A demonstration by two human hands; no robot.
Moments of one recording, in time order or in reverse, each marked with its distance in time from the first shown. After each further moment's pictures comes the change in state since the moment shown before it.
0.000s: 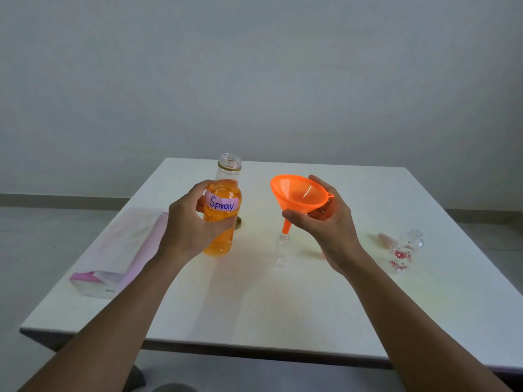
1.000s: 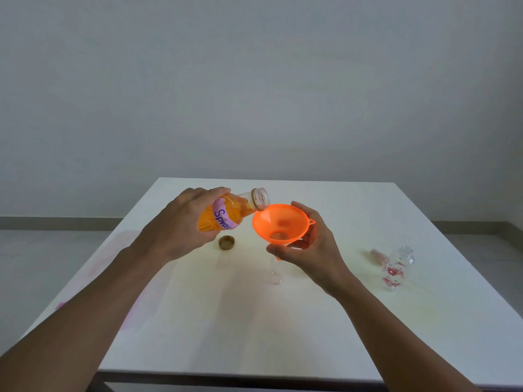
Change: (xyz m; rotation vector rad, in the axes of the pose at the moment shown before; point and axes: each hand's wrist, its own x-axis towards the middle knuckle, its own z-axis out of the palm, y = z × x) left_hand 0.037 0.017 -0.033 0.324 -0.263 0.371; right_hand -0.001 0.012 0.003 -0.194 -0.084 -0.041
